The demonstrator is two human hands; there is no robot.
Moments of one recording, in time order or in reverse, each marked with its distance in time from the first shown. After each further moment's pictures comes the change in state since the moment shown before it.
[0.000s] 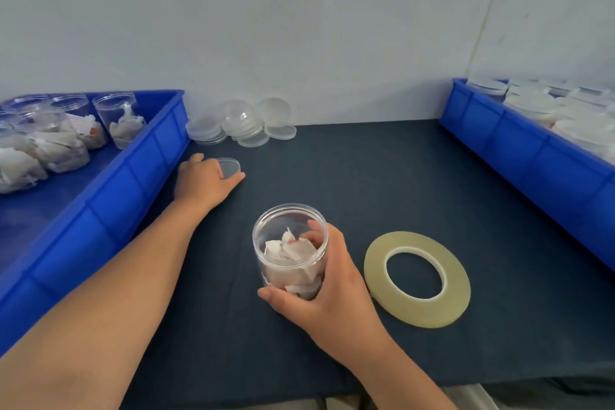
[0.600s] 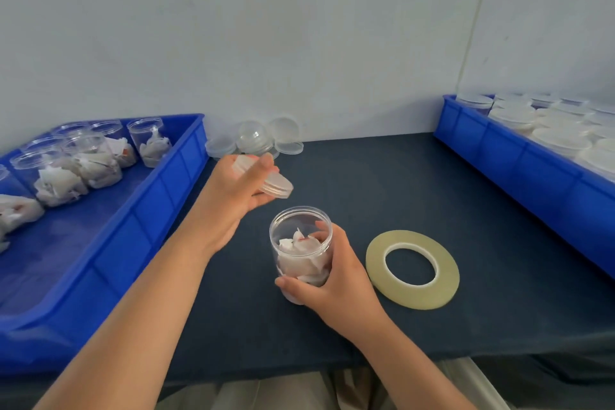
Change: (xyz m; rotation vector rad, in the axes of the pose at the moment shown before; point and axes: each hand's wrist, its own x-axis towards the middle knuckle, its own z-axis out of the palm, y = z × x) left_hand -0.142 0.075 -0.125 -1.265 -0.232 0.164; right_hand -0.005 -0.008 -0.003 0.021 -0.010 0.005
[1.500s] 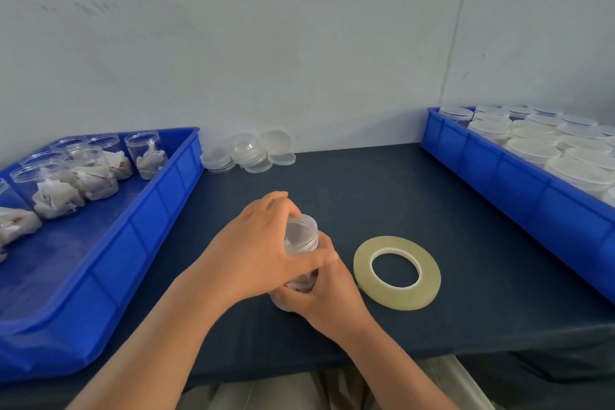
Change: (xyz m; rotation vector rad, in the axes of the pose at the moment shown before) left_hand -0.063 0.028 0.048 1.155 -0.214 0.078; right_hand 0.001 -0.006 0.004 0.041 -0.009 -0.041
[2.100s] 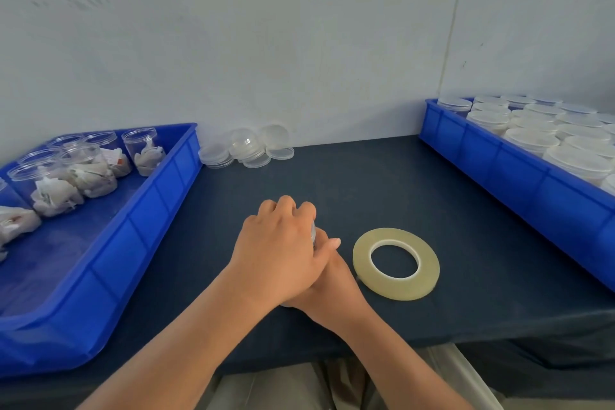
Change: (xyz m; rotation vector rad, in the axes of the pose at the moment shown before) left_hand 0.005 0.025 0.033 0.375 0.128 0.011; right_hand 0.010 0.014 0.011 -0.280 -0.020 -0.047
